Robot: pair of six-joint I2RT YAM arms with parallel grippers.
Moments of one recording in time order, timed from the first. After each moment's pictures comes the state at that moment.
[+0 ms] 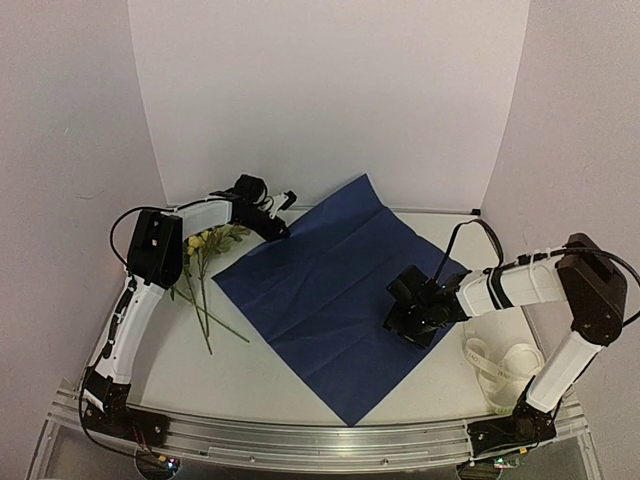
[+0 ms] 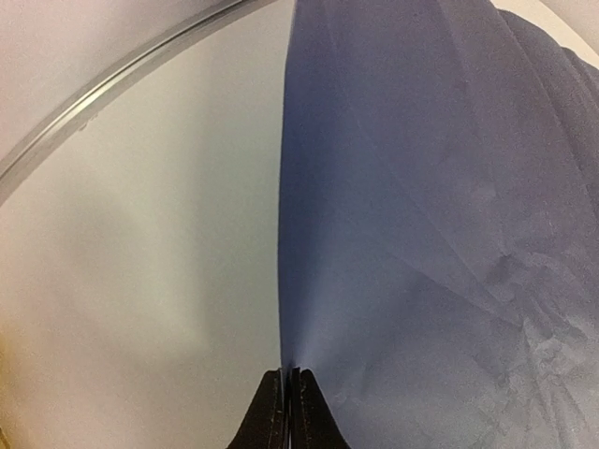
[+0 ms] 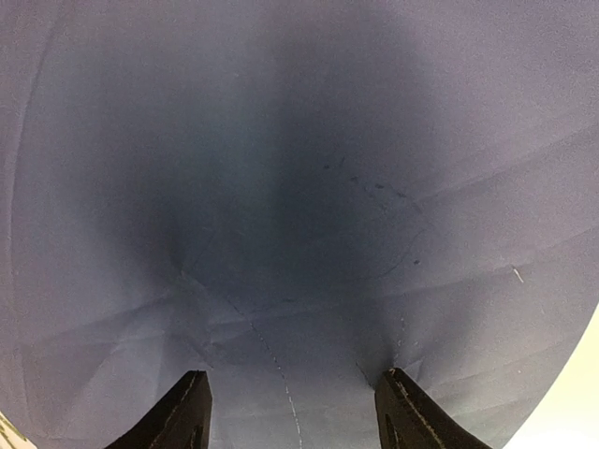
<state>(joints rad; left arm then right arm) -0.40 2.63 2.30 -0.48 0.46 0.28 0.79 1.68 0.84 -0.34 0.24 1.25</state>
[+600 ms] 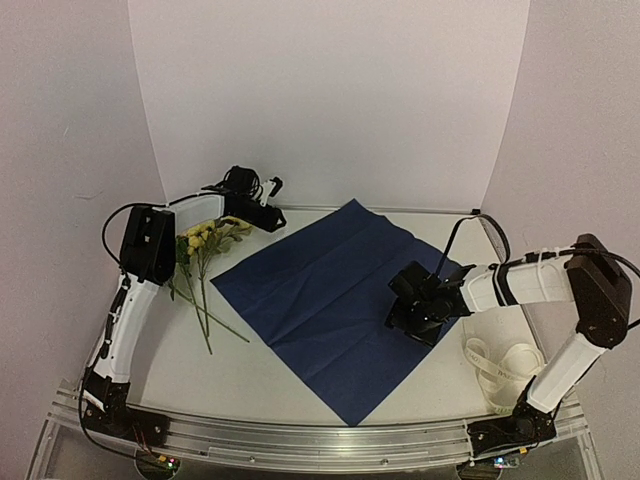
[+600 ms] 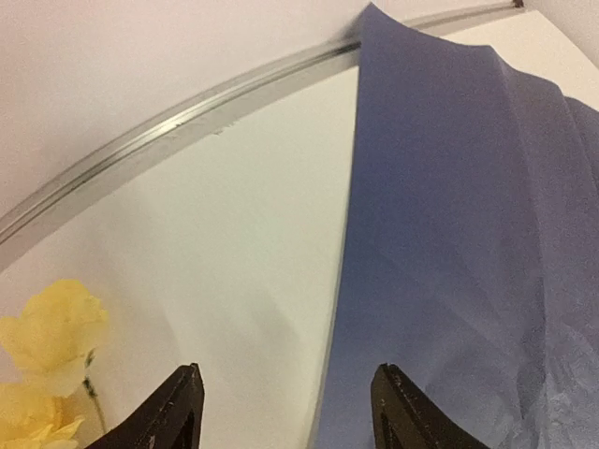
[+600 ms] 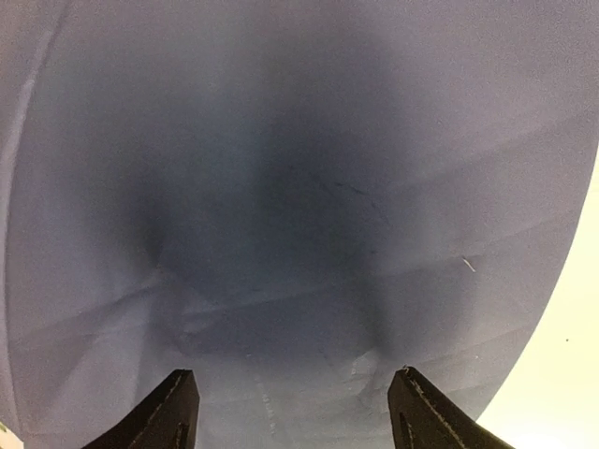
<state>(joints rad) -0.37 2.58 2.26 -0.40 0.31 0.13 0.79 1.64 0.88 -0.44 0.25 1.20</state>
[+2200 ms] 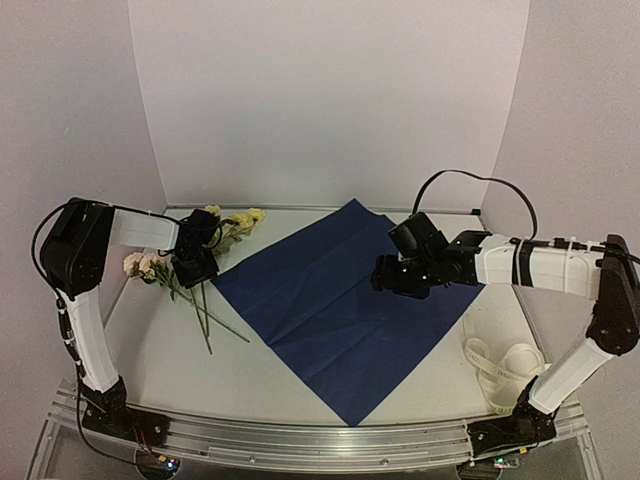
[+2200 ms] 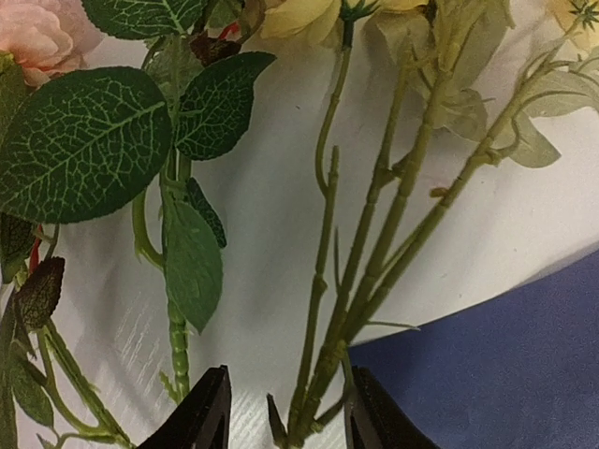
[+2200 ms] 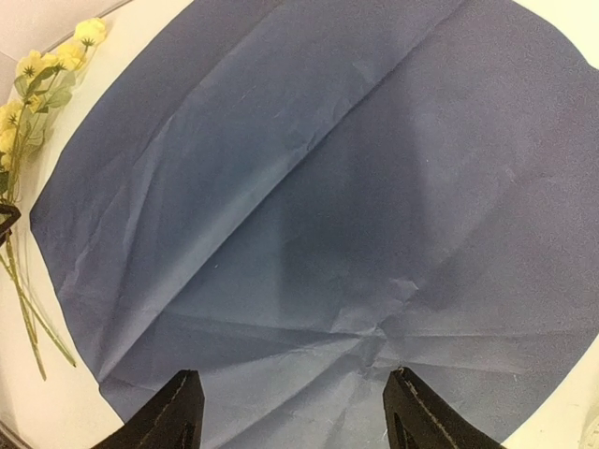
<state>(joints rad) -0.36 1.91 1.21 -0.49 -0.27 -0.85 0.79 1.57 1.12 -0.45 0.23 0.78</state>
